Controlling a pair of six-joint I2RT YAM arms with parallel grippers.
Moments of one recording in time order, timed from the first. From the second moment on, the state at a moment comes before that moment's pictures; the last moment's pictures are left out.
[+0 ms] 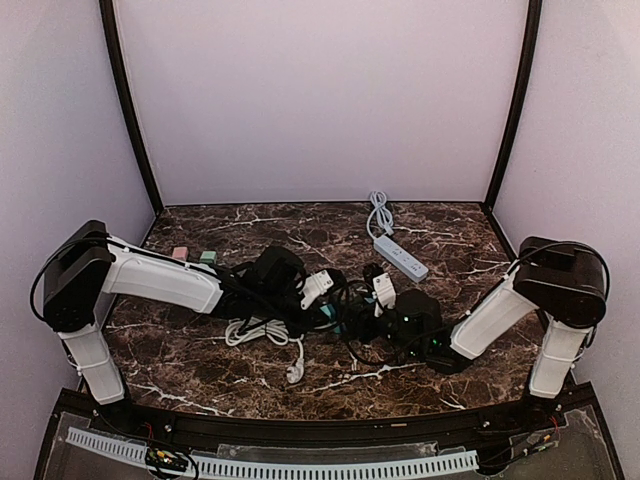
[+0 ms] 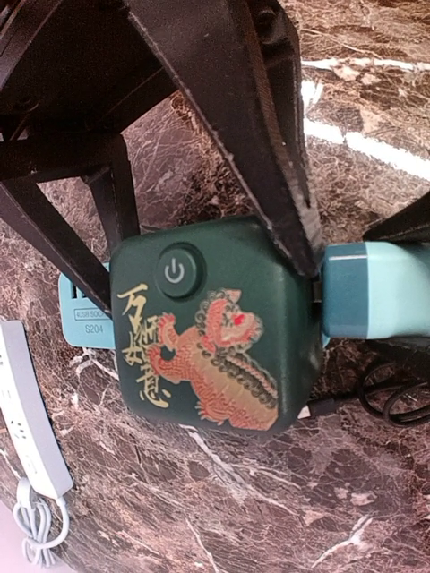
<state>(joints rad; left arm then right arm) -0.95 1.78 1.01 -0.01 0.10 0.18 1.03 1.81 0.53 1.02 0.30 0.29</state>
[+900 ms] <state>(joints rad) -0.92 1.75 1.01 -0.05 0.13 0.33 1.04 1.82 0.56 0.99 0.32 0.31</state>
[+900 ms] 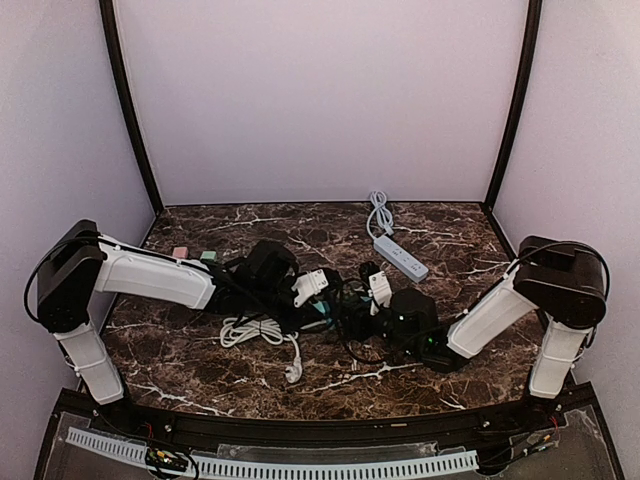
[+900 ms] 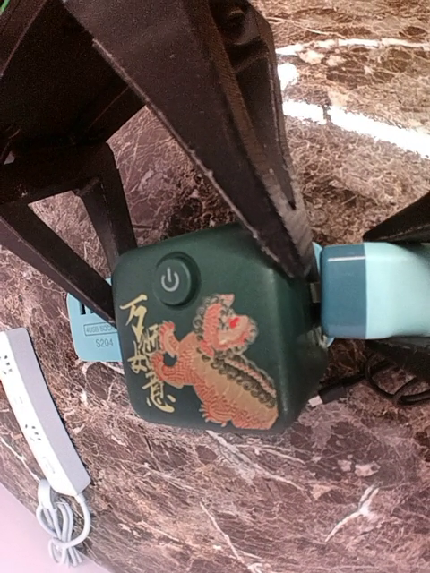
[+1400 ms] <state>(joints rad) -0.91 1.67 0.90 -0.01 0.13 0.19 1.01 1.83 0.59 0.94 0.46 0.34</state>
